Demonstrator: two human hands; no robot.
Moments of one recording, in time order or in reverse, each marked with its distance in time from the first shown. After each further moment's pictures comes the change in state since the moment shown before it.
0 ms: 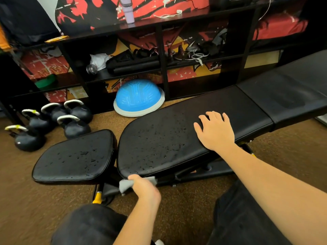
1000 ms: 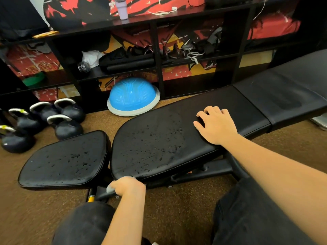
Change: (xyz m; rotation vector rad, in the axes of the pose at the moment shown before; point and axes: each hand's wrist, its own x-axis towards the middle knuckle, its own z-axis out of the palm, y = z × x) left_hand 0.044 0.028 0.018 1.297 0.310 0.262; right_hand 0.027 0.028 -0.006 -0.087 -0.064 -0.125
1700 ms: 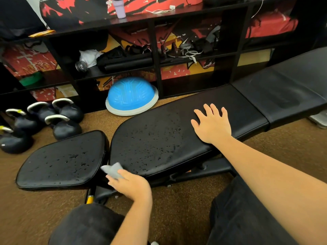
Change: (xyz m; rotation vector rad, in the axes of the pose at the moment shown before) left_hand -0.028 -0.017 0.012 -0.882 0.188 0.210; right_hand 0.003 -0.014 0.009 0.000 -0.109 0.146
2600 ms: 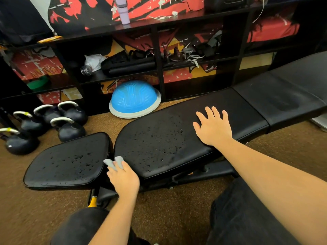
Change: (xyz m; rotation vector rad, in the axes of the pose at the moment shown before) left_hand 0.060 0.003 -0.015 0.645 -0.353 0.355; right_hand 0.000 -0.001 0.000 -0.012 -0.004 0.002
